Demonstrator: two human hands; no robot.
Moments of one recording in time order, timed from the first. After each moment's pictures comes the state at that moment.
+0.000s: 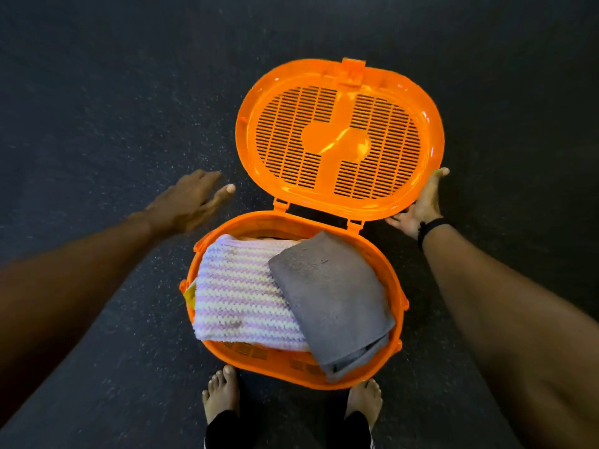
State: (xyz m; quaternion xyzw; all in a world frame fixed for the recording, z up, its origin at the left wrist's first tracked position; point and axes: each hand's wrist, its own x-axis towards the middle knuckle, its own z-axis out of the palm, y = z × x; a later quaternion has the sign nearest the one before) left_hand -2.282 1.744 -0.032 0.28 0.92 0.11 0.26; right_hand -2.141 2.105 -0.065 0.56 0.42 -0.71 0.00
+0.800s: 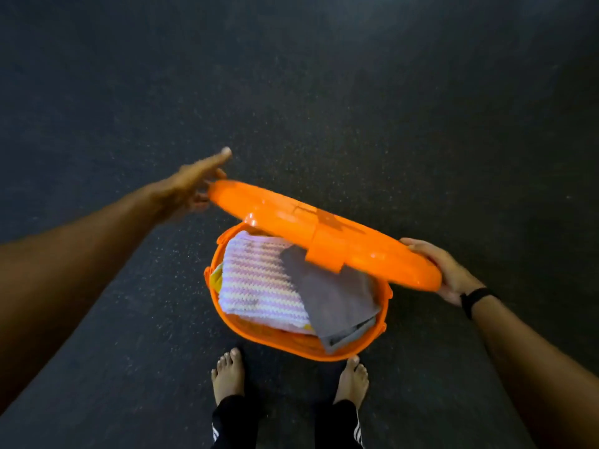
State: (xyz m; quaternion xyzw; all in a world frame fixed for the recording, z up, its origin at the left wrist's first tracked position) left_hand -2.271 1.750 0.079 -0.08 0.77 0.49 0.41; right_hand -2.025 2.090 0.039 0.44 0.57 -0.65 0.22
